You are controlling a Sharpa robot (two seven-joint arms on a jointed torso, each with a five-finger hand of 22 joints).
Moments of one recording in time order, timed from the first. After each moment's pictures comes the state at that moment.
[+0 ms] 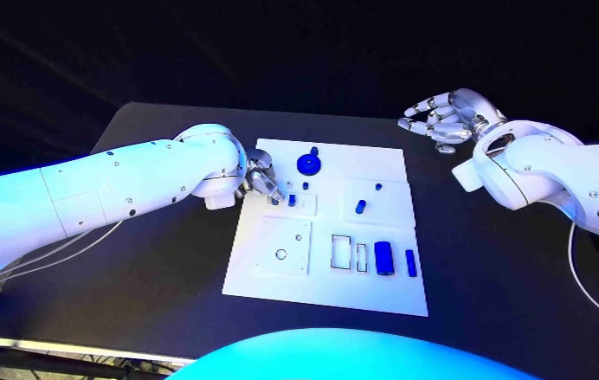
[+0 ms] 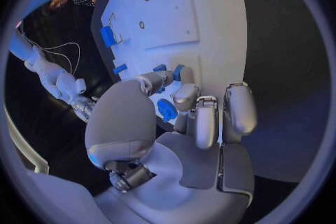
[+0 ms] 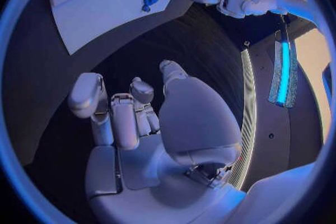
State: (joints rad) left arm 1.20 -0.74 -0.04 1.43 -1.07 0.20 -0.58; left_hand 1.09 -0.23 0.70 0.12 0.32 0.94 0.03 0.78 0.51 1.36 -0.03 1.20 0.96 1.47 -0.08 1.56 1.31 0.10 1.35 0.03 1.40 1.20; right arm 1.34 -0.91 -0.17 1.52 -0.77 -0.52 -0.06; right_hand 1.30 -0.09 0.04 0.29 0.48 0.81 0.18 0.21 0.27 1.19 0.09 1.17 0.99 1.46 0.02 1.43 1.30 0.10 1.34 0.11 1.06 1.28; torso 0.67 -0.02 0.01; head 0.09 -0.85
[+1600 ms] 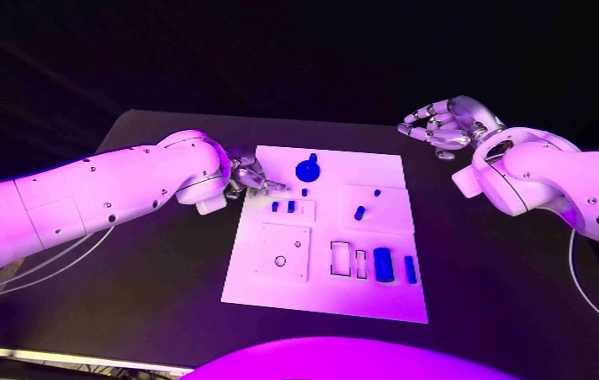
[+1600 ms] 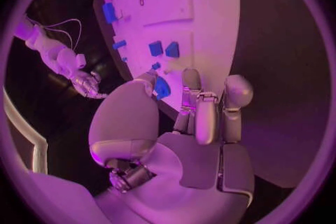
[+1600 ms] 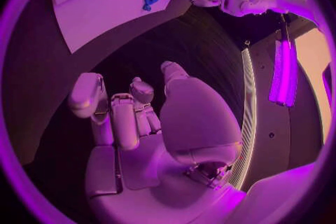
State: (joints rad) left arm 1.19 -0.80 -0.02 1.44 -0.98 0.03 -0.53; left_hand 1.05 -0.16 0.17 0.29 0.19 0.81 0.09 0.73 0.49 1.10 0.02 0.97 0.62 1.47 -0.04 1.47 1.31 0.12 1.19 0.07 1.26 0.96; right arm 1.34 -0.91 -0.17 1.52 -0.76 -0.53 -0.06; right_hand 1.28 -0.09 0.04 0.29 0.47 0.81 0.18 0.21 0.26 1.19 0.09 1.17 0.99 1.46 0.02 1.43 1.30 0.10 1.34 0.11 1.06 1.28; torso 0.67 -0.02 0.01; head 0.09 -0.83
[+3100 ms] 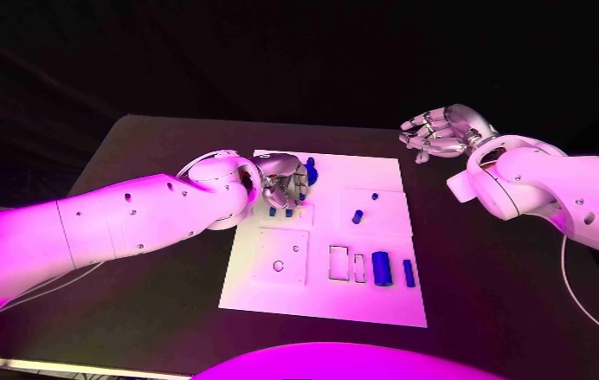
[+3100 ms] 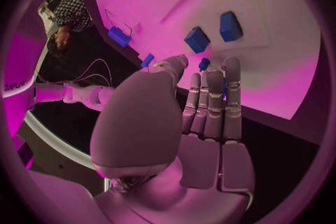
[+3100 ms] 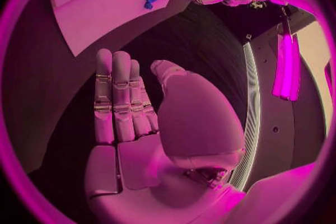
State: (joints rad) left arm 1.13 -0.71 -0.03 1.45 -1.45 -0.11 -0.15; left_hand 1.52 -0.26 0.41 0.29 0.23 0.74 0.15 0.61 0.23 0.78 0.12 0.68 0.16 1.03 0.06 1.24 0.63 0.17 0.92 0.16 0.94 0.62; right arm 1.32 -0.89 -0.17 1.48 -0.70 -0.53 -0.02; right_hand 1.36 -0.18 0.34 0.28 0.43 0.86 0.17 0.24 0.25 1.06 0.09 0.49 0.34 1.29 0.02 0.65 0.65 0.18 1.12 0.12 0.36 0.84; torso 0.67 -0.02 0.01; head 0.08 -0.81
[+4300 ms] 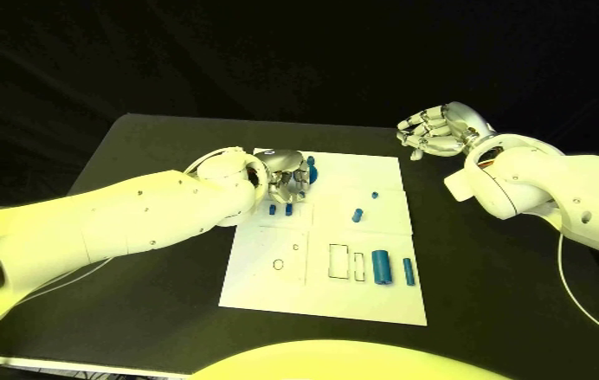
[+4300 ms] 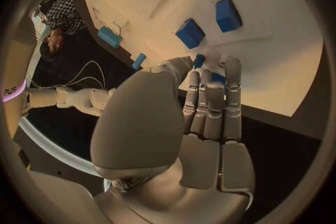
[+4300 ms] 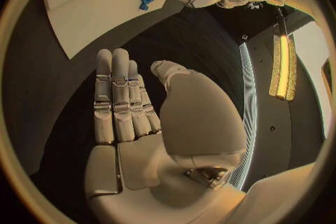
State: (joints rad) left arm 1.13 -0.66 -0.03 1.41 -1.47 -0.13 -0.19; left_hand 1.55 -0.26 0.50 0.26 0.23 0.79 0.16 0.58 0.19 0.83 0.11 0.65 0.13 1.14 0.05 1.35 0.74 0.17 0.94 0.15 1.02 0.67; right arm 1.32 -0.89 -0.17 1.49 -0.69 -0.53 0.01; right_hand 1.34 -0.20 0.39 0.27 0.43 0.88 0.18 0.24 0.25 1.10 0.10 0.39 0.24 1.29 0.03 0.53 0.64 0.18 1.12 0.13 0.30 0.77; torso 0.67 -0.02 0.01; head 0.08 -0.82
